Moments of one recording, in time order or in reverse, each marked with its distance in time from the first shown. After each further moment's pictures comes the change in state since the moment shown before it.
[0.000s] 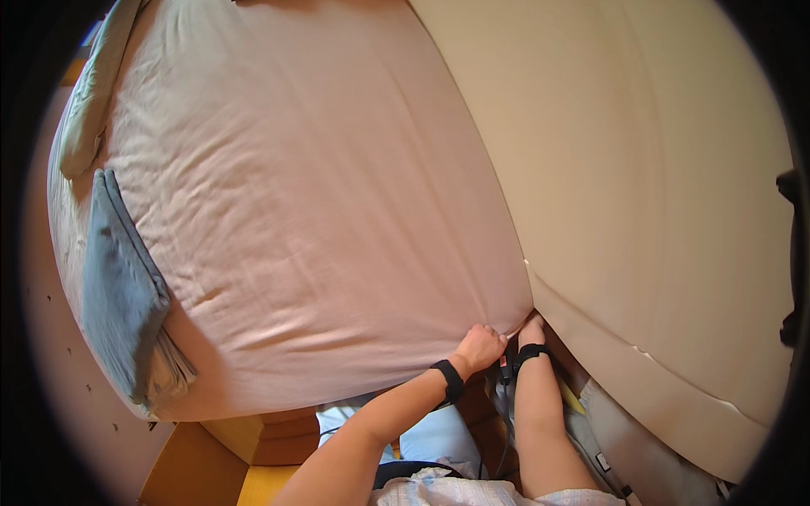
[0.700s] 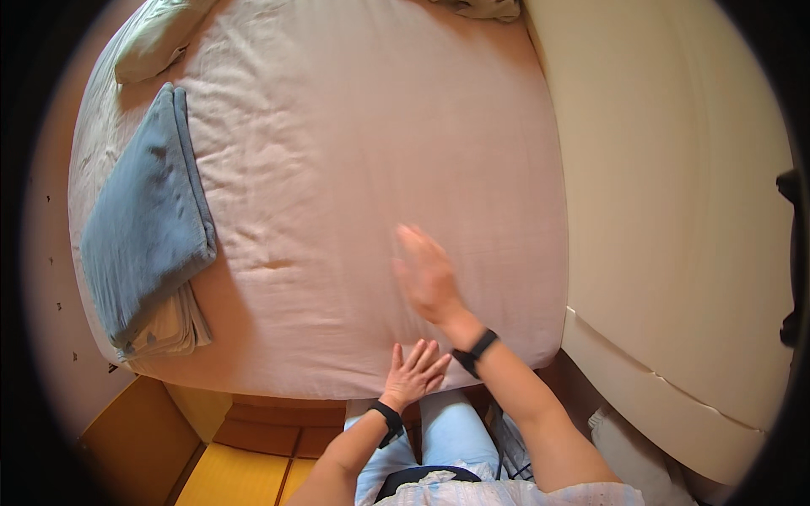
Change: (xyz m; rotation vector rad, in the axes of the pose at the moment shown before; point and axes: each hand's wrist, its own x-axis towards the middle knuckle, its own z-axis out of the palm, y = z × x) left_hand -0.206 -0.068 0.014 0.176 0.430 -0.551; right_hand -0.362 0.029 0.298 -0.907 -1.198 -1.599
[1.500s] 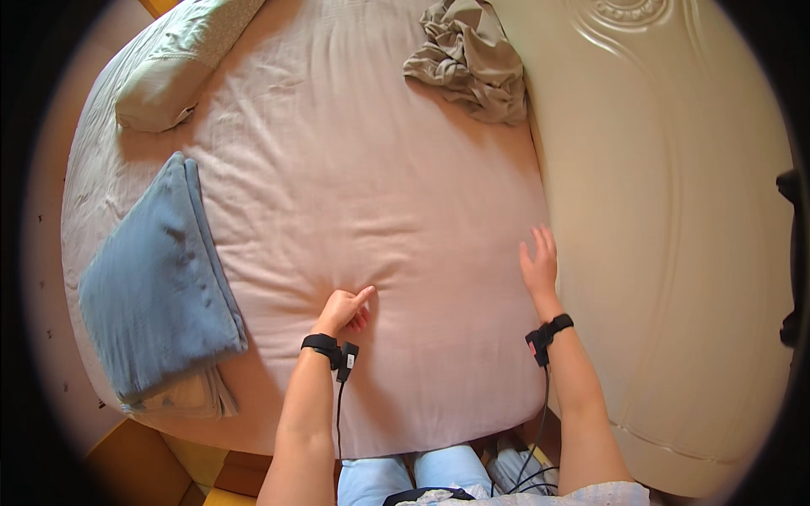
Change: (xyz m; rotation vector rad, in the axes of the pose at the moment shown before) left_hand 0.217 -0.255 -0.191 -1.160 -0.328 -0.868; right_hand 0.148 0.138 -0.137 -0.520 0.210 0.318
